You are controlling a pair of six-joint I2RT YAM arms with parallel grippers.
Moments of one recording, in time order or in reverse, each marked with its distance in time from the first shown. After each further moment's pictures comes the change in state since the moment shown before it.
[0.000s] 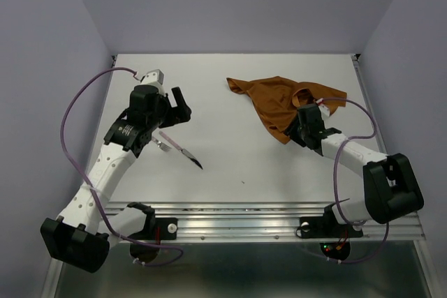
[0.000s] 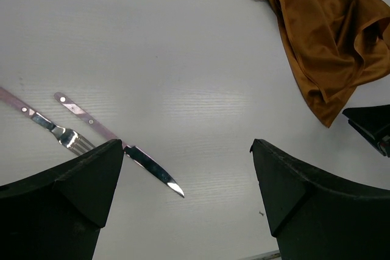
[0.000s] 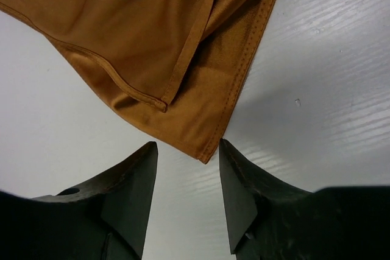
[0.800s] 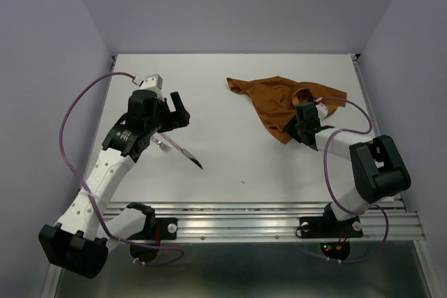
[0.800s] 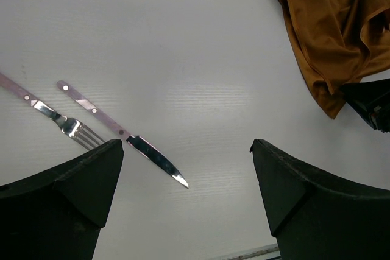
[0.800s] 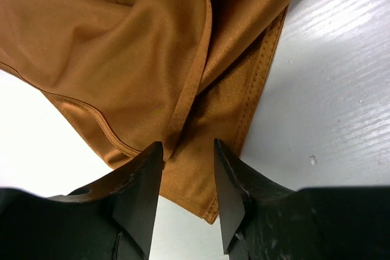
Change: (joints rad) left arm 0.000 -0.047 -0.040 -0.019 0.004 0.002; right arm -0.029 0.192 0.017 0.185 0.033 0.045
